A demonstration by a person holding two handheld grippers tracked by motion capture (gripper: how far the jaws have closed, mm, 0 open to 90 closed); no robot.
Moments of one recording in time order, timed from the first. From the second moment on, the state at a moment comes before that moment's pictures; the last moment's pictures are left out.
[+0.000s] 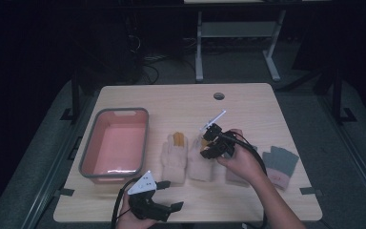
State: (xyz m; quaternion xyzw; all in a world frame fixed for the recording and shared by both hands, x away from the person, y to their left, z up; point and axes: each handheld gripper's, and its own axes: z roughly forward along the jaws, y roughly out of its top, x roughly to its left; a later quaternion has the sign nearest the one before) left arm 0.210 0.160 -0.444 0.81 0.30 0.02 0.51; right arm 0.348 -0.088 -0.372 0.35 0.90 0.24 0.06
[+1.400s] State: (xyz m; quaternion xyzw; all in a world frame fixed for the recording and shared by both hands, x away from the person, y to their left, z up) left arm 0.207 0.163 -0.439 0.80 0.30 0.02 0.52; right arm 0.378 -0.004 -0.410 0.31 0.93 0.22 0.01
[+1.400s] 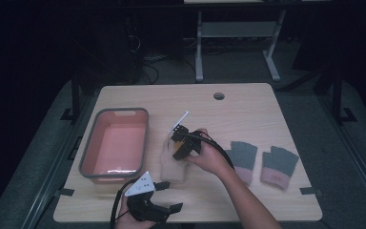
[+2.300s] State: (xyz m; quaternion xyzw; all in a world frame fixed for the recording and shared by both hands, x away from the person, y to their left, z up) left arm 0.206 0.163 -0.440 0.80 0.30 0.02 0.52; right arm 0.376 0.030 -0.423 0.25 0.94 0.23 0.05
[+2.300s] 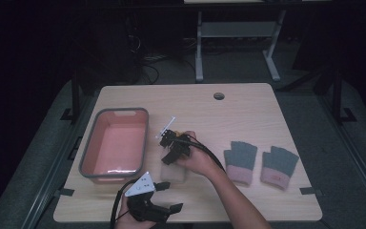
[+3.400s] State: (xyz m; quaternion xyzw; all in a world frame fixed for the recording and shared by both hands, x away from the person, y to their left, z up) left arm 0.215 0.155 -0.443 0.80 0.32 -0.01 0.51; right arm 0.362 -0.048 -0.424 0.28 0.93 0.24 0.04
